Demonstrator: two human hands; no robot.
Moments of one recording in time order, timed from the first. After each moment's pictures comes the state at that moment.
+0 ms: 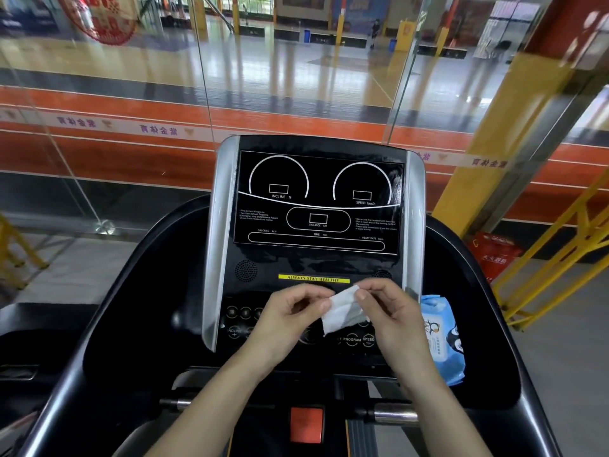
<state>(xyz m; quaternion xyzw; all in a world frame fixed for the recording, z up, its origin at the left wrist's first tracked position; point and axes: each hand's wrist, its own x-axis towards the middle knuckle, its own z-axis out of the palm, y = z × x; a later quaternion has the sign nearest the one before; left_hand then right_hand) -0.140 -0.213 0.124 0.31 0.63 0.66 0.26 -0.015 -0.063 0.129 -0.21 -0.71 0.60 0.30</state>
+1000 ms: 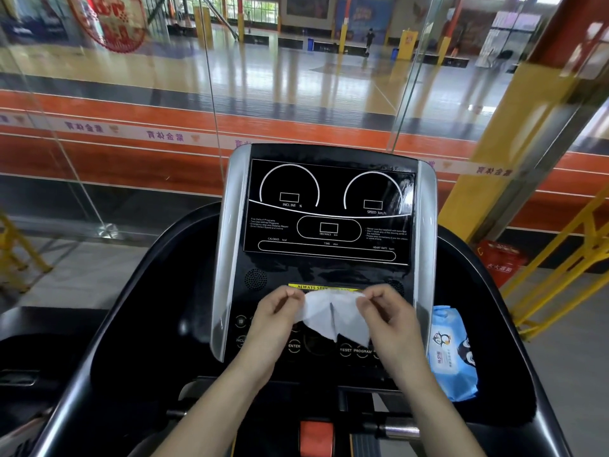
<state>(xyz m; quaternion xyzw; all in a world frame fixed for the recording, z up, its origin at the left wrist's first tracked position) -0.160 -0.224 0.121 0.18 0.67 0.68 0.25 -0.040 -0.069 0.123 -0.24 -0.75 0.54 0.30</state>
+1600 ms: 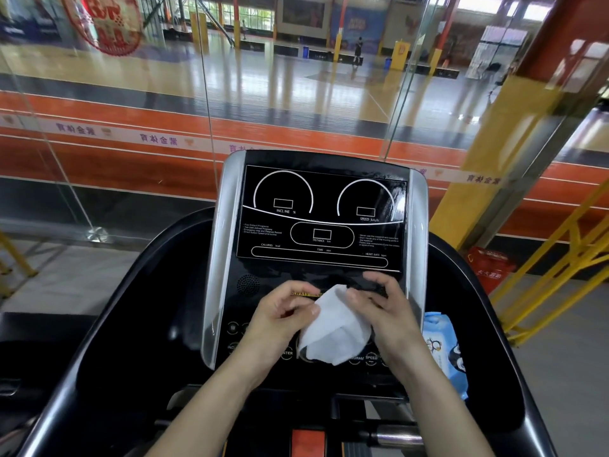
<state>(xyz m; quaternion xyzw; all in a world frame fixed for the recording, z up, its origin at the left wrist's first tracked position) -0.161 -0.220 0.132 0.25 0.60 0.70 0.29 -0.049 -0.055 0.143 -0.29 -0.62 0.69 0.24</state>
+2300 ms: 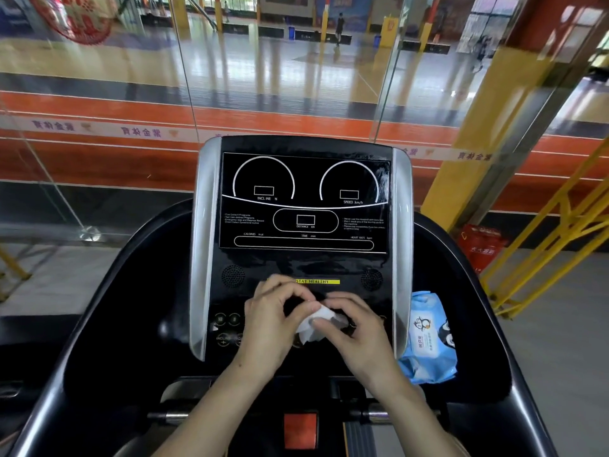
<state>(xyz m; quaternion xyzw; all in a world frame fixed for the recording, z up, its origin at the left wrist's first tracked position) -0.147 -0.202 0.109 0.34 0.77 0.54 0.06 -0.028 -0.069 0.086 -0.20 -0.82 0.47 0.25</state>
